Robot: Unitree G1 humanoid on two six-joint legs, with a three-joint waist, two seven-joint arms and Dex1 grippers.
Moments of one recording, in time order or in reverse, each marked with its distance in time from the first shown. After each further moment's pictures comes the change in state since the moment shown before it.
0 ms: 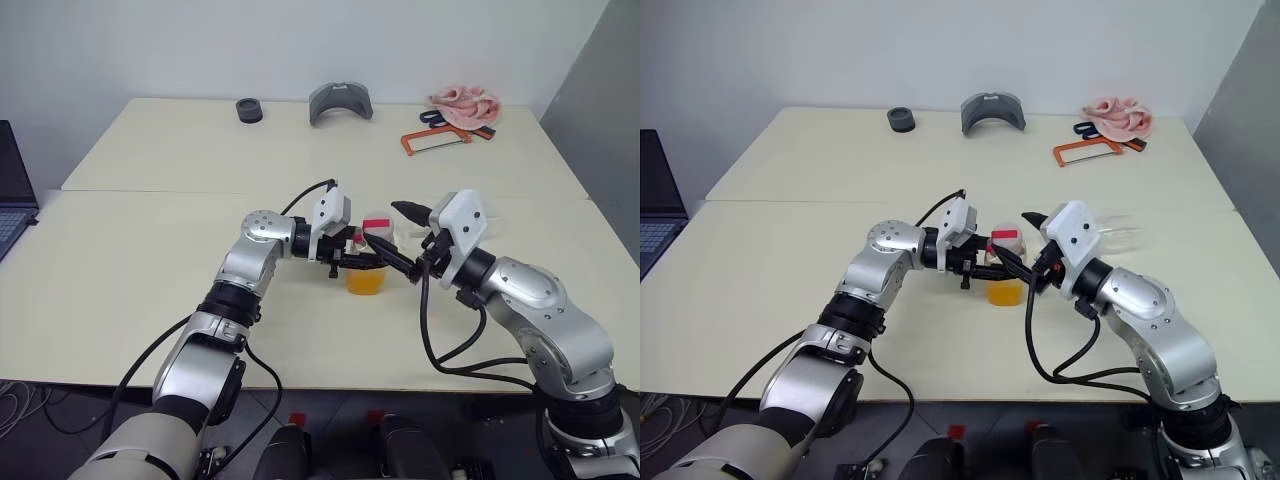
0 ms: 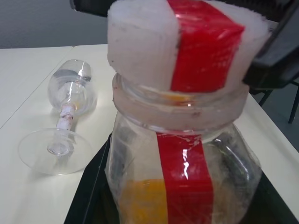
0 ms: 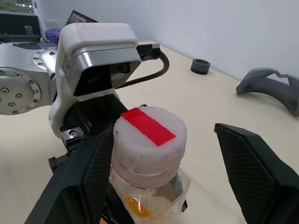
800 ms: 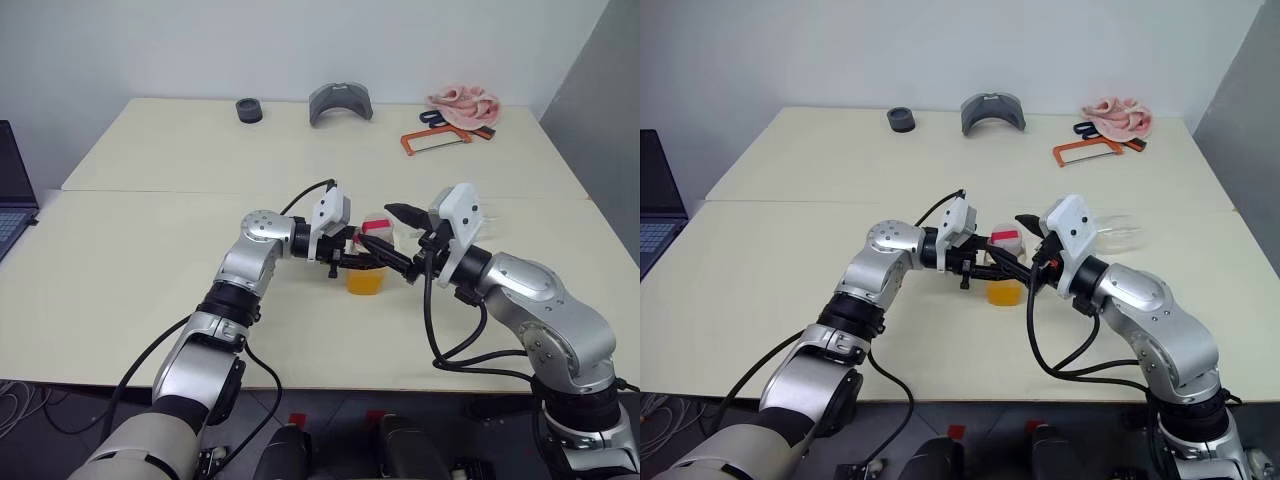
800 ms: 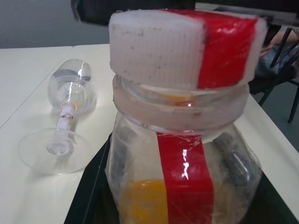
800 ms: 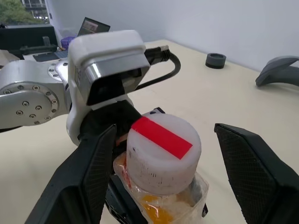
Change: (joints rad) left arm 0.000 0.002 0.000 0.000 0.000 0.000 -0.001; right arm -0.043 0.017 -0.010 0.017 0.088 0.086 -0.001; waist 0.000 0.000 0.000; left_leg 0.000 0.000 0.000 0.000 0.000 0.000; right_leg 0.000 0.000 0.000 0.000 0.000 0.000
